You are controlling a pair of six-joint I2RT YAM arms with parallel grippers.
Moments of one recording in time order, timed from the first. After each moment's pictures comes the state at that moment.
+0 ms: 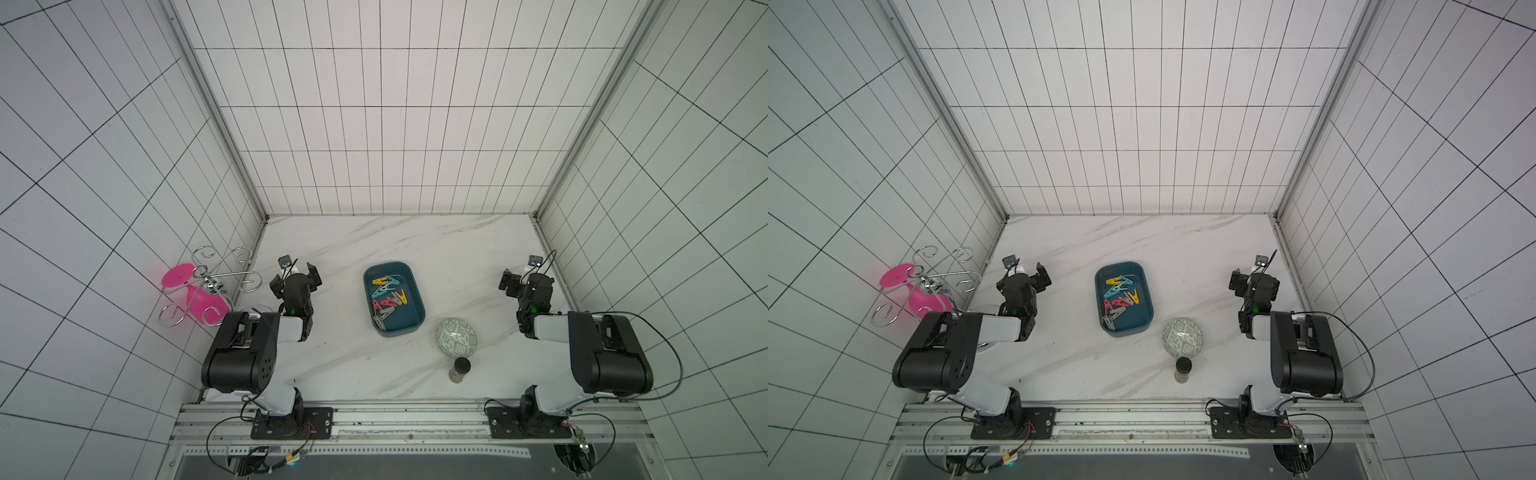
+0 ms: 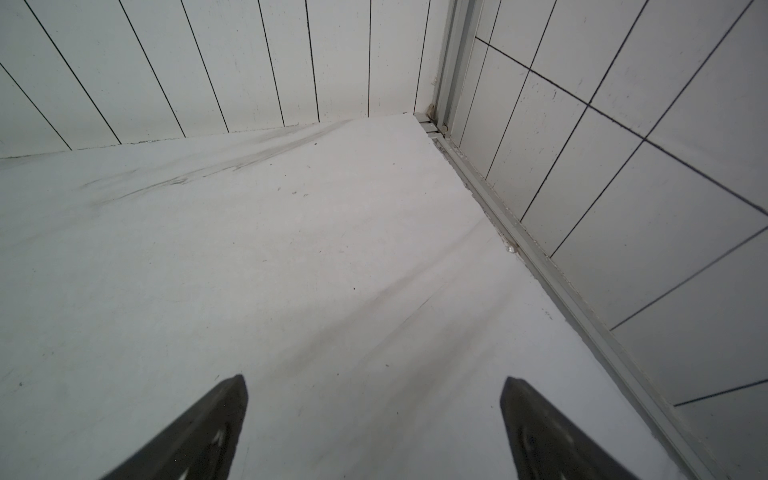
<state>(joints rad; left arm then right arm) -0.03 1.58 0.44 0.86 -0.41 -0.19 0.00 1.56 0.45 0.76 0.17 0.03</state>
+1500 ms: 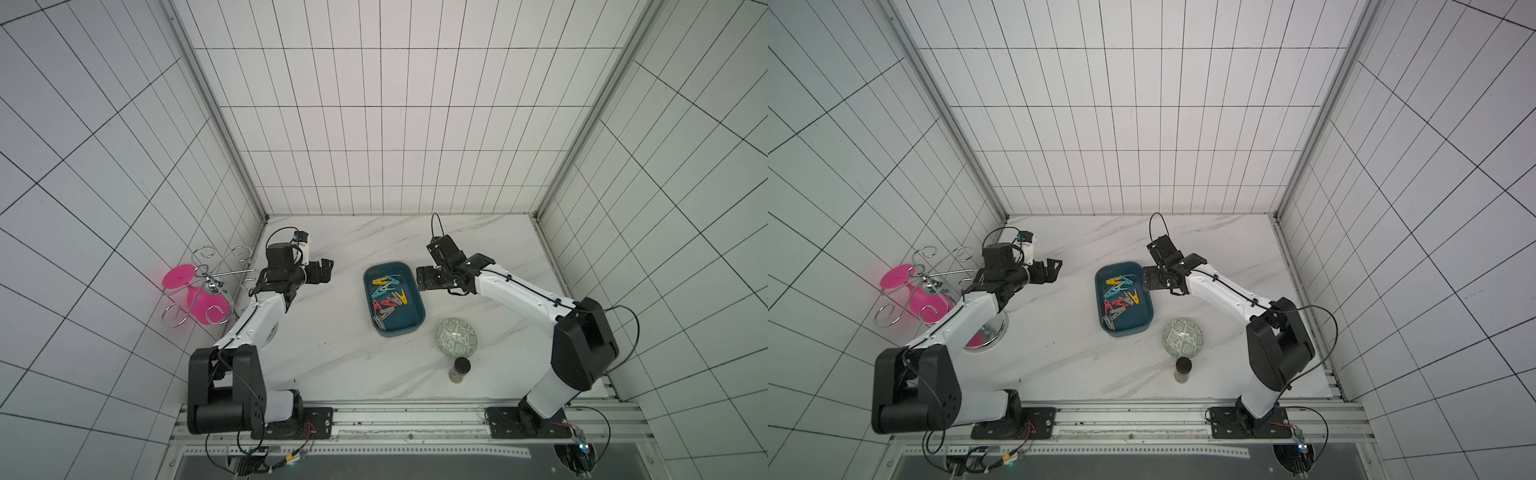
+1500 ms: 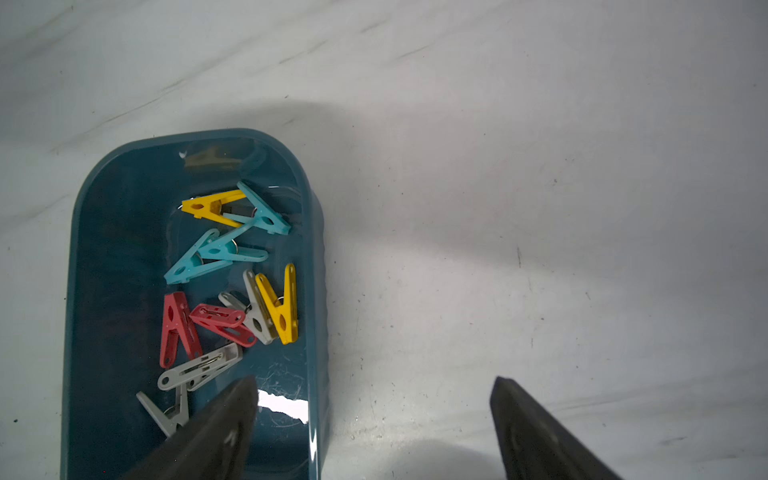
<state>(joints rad) 0.06 1.36 0.85 -0.15 0.34 0.00 0.75 1.69 1.31 -0.63 0.13 0.45</state>
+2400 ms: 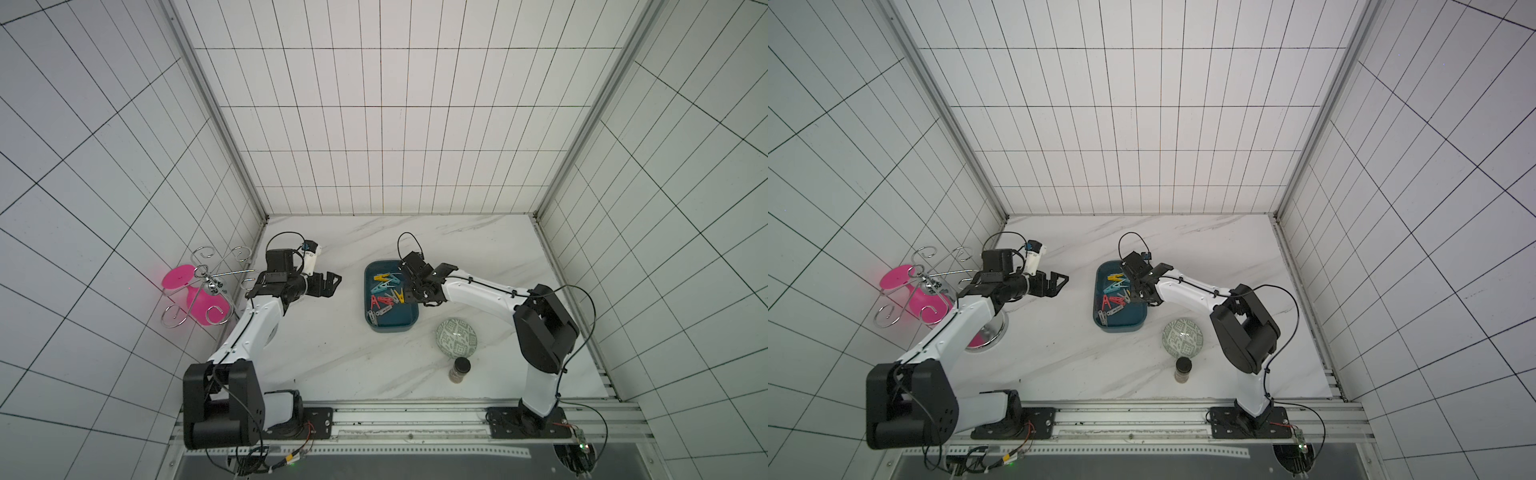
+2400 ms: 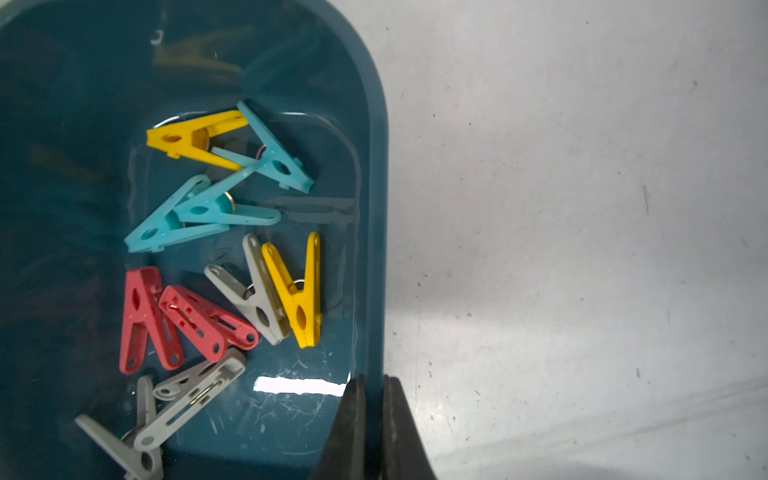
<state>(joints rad) 0.05 1.29 0.85 -0.36 0.50 0.11 0.89 1.87 1.35 -0.63 0.24 0.64</state>
